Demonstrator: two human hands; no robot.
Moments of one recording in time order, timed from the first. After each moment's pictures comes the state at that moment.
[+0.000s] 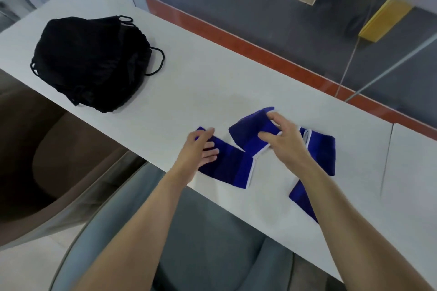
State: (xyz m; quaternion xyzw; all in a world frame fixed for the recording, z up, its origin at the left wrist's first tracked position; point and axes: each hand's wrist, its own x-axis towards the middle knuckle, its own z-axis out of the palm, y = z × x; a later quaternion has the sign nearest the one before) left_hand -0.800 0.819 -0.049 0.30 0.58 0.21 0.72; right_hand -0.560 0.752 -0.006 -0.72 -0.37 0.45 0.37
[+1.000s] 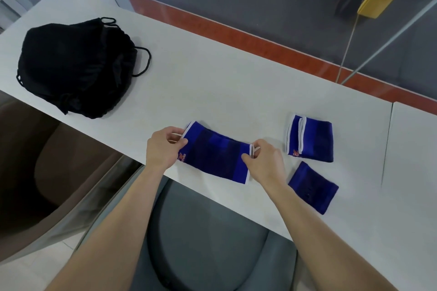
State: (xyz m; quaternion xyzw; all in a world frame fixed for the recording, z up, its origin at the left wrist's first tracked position) left_hand -0.851 0.855 -0.082 0.59 0.66 0.15 0.44; right_hand -0.605 0.713 -0.074 -0.85 -0.36 0.31 0.22
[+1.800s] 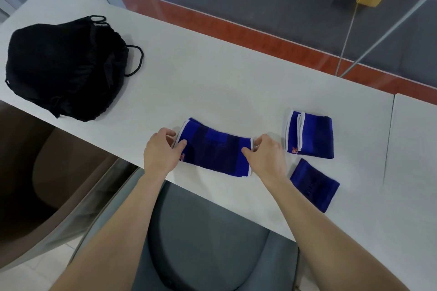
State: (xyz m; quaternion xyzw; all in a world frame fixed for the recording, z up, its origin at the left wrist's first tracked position) left_hand -0.845 0.851 -0.105 0.67 0.68 0.07 0.29; right_hand -0.591 0.720 -0.092 -0.88 -0.33 0.30 0.19
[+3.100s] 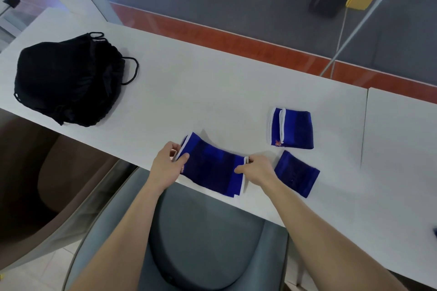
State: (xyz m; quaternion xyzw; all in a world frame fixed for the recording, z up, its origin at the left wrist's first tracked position) left_hand -0.836 0.799 -0.069 0.61 0.64 0.09 0.45; right_hand -0.592 0.681 -0.073 -0.80 -0.21 0.53 0.20
